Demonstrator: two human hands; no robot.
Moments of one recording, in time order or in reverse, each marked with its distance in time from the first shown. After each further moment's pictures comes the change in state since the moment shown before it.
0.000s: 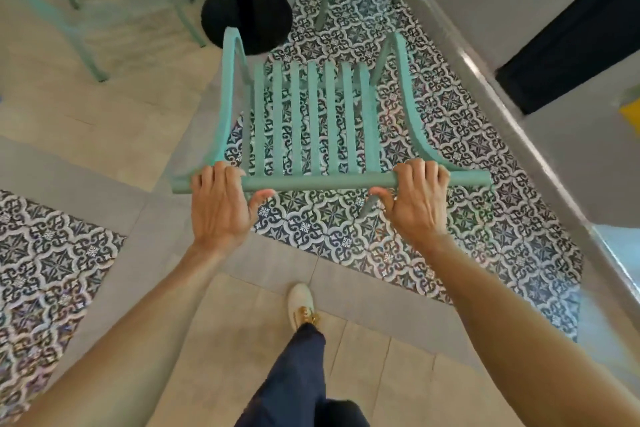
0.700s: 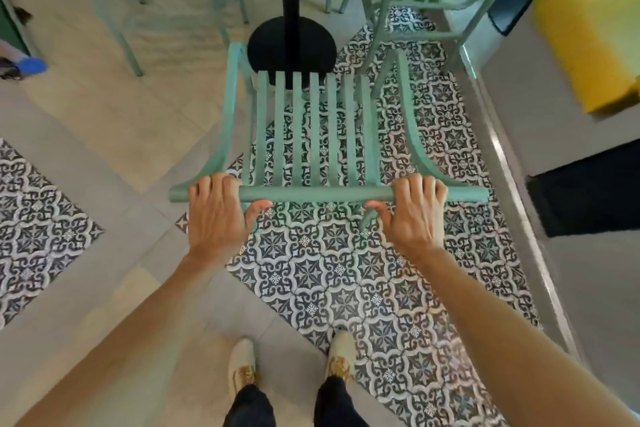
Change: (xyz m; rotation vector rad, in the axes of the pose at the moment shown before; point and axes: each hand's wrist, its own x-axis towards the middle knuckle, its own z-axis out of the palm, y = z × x) left_hand 0.157 0.066 0.078 0.138 -0.052 -0.315; right_hand 0.241 0.115 0.063 0.135 0.016 -0.282
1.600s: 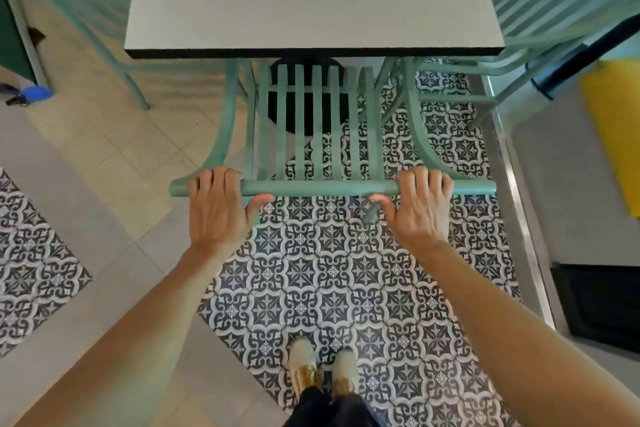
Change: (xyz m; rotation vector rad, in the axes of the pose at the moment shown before) left_hand 0.274 -0.018 0.063 0.073 0.059 -0.061; right_hand 0.304 0.047 0.085 0.029 0.070 -0.102
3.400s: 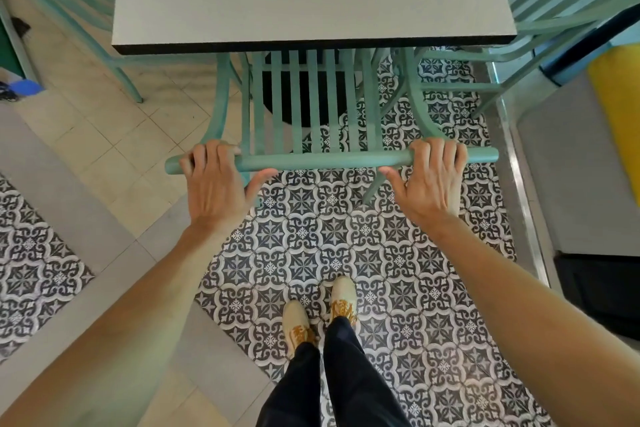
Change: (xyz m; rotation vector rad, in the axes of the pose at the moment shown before) left_hand 0.041 -0.012 0.021 -0.092 0.094 -0.061; right_hand 0.041 0.013 0.017 -0.045 0.012 0.044
